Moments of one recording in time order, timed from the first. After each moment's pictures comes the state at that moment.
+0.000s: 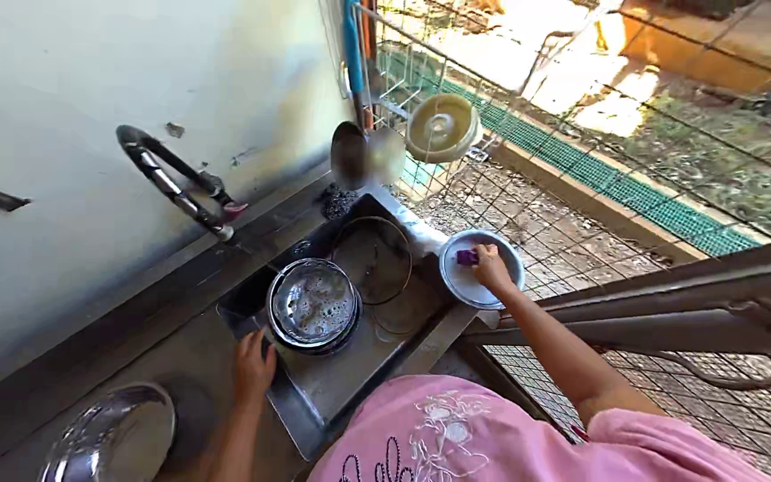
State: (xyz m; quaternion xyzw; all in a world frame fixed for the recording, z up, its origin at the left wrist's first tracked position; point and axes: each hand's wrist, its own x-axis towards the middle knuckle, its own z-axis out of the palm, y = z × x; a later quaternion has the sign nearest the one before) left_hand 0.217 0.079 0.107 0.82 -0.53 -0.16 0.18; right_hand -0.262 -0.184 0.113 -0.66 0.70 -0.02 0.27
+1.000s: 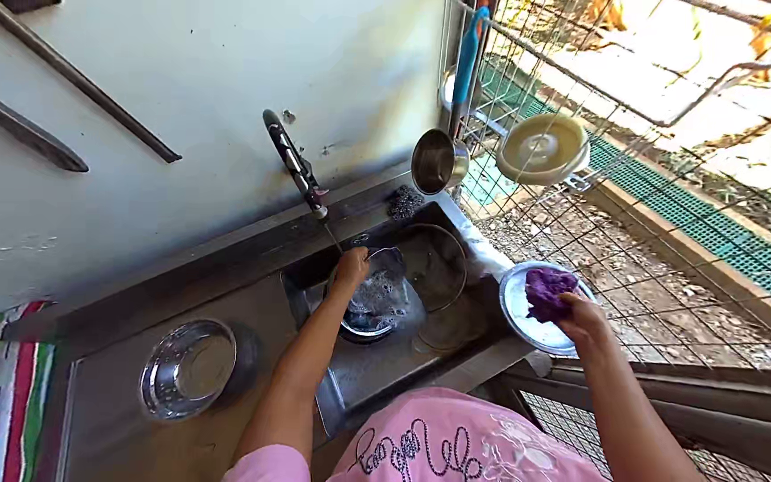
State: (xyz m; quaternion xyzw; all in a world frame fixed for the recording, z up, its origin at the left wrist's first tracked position) left_hand 0.181 -0.104 0.140 0.79 -0.54 -0.26 0.16; right_hand -0.255 -0.158 0.143 -0.23 0.60 -0.45 0.62
